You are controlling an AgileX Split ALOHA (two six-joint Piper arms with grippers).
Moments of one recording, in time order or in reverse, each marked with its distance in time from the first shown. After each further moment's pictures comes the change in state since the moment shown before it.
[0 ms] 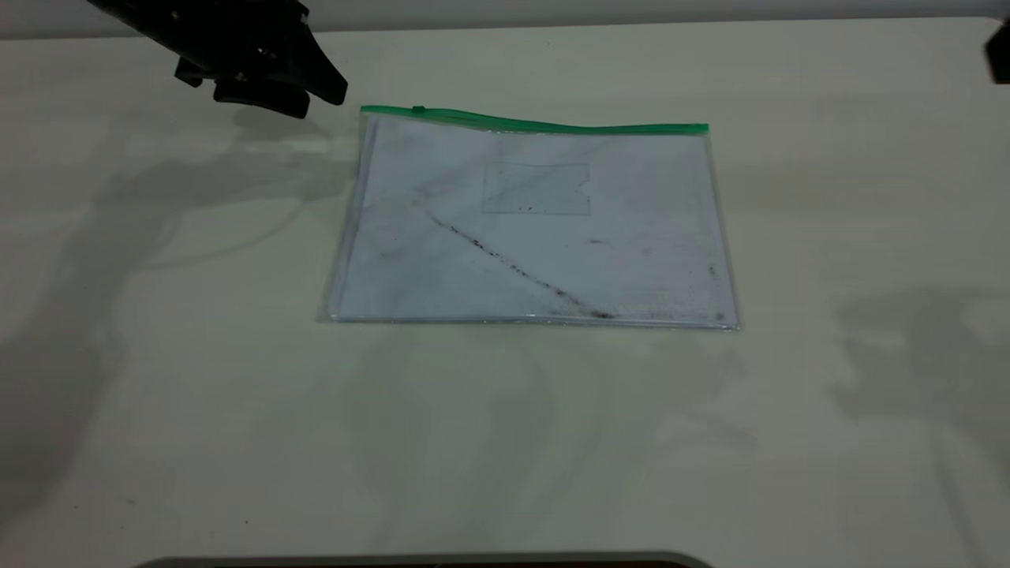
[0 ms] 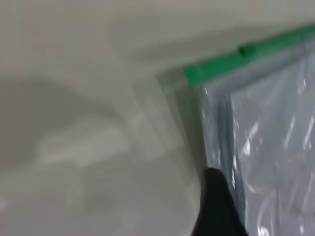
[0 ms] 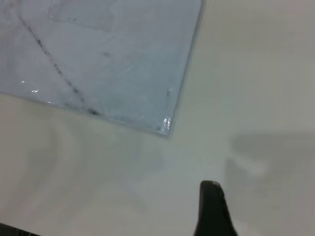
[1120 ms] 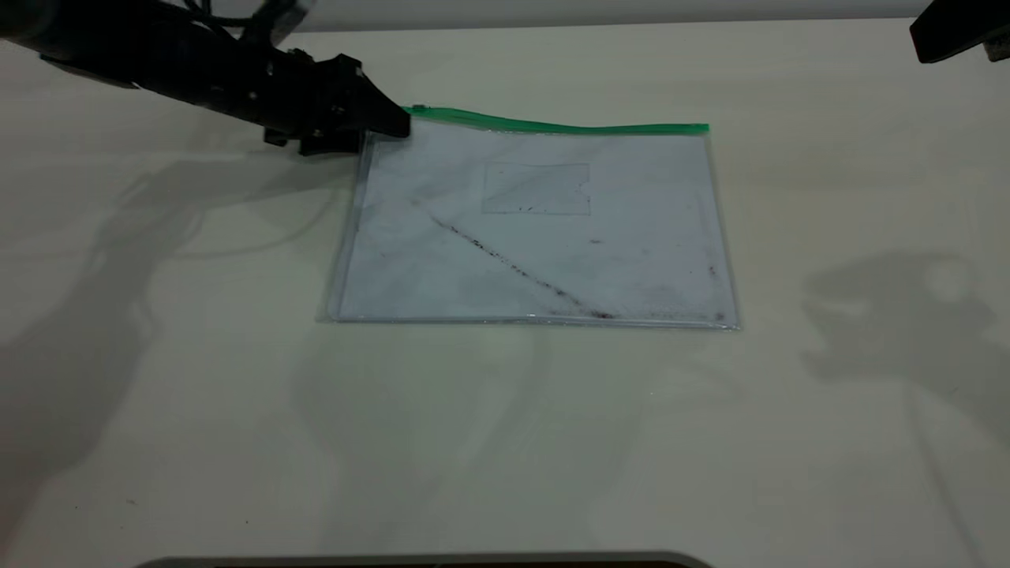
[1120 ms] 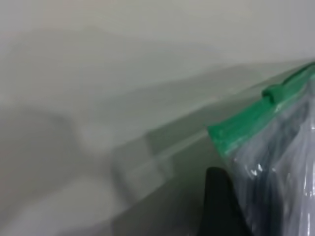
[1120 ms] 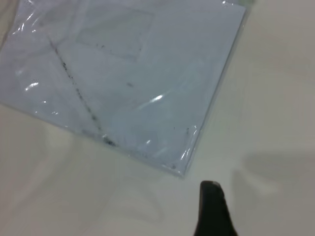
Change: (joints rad) left arm -0.024 0.276 -0.195 -0.329 0.087 0.218; right arm 0.000 0.118 -0.054 0.238 -0.042 -0.296
